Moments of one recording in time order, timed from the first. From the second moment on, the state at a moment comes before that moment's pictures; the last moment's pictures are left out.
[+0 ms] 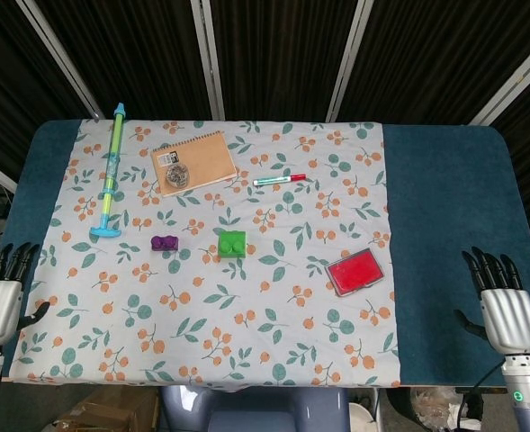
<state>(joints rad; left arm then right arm) -0.11 -1.21 -0.07 -1.63 1.43 1.46 0.28 0.12 -1.15 0.07 -1.59 -1.49 1.47 -0.10</state>
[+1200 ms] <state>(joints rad) -0.80 -1.61 -0.29 -1.43 0.55 1.13 1.02 0.14 -1.17 0.09 -1.58 -1.44 1.41 -0.15</state>
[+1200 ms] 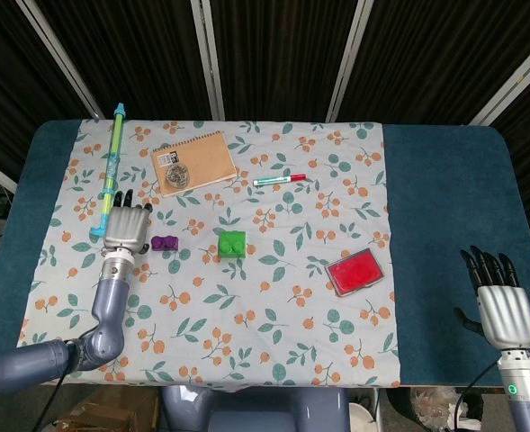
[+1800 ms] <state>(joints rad) -0.86 -1.71 -0.22 -1.33 0.58 1.14 1.03 0.14 -1.17 0.08 -1.58 -1.44 1.41 -0.15</state>
